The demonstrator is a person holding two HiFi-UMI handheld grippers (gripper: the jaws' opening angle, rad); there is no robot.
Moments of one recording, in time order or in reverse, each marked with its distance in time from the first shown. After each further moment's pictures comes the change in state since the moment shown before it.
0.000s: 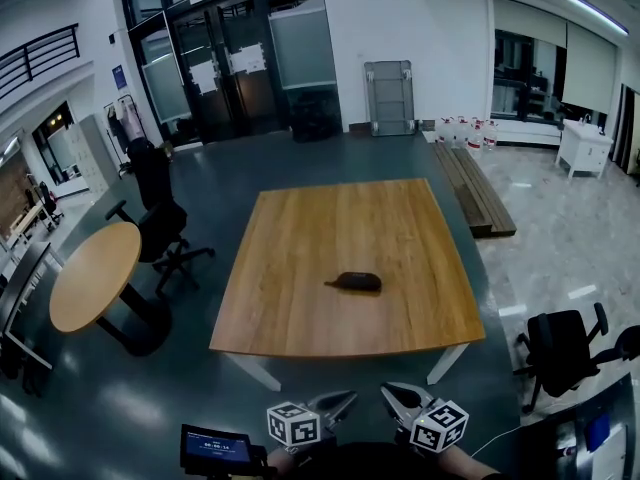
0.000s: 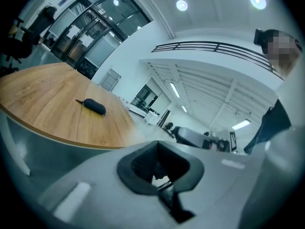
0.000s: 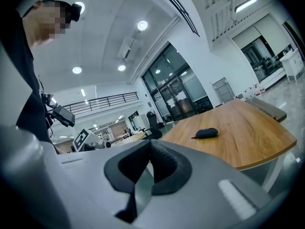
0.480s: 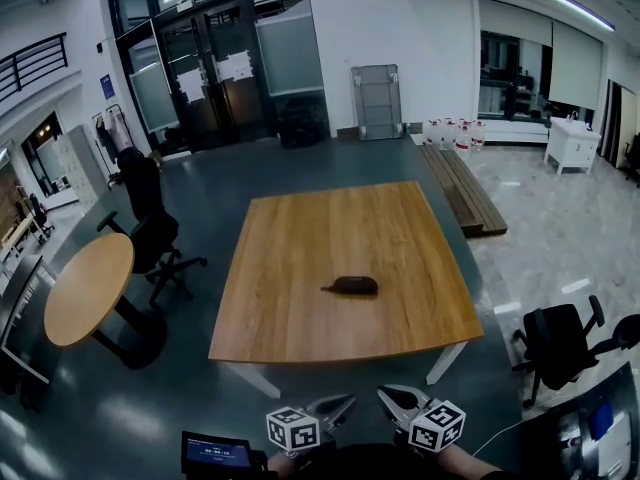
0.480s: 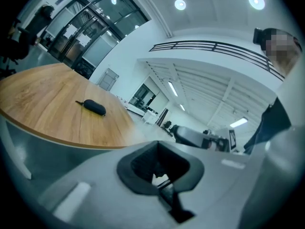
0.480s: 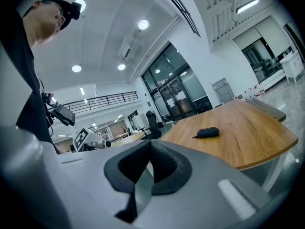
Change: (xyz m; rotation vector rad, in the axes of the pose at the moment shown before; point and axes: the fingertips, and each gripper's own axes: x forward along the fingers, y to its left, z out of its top) left arm -0.011 0.007 -0.003 0.013 0.013 -0.024; right arm 0.011 0.008 -0.009 -0.008 0.008 -0.011
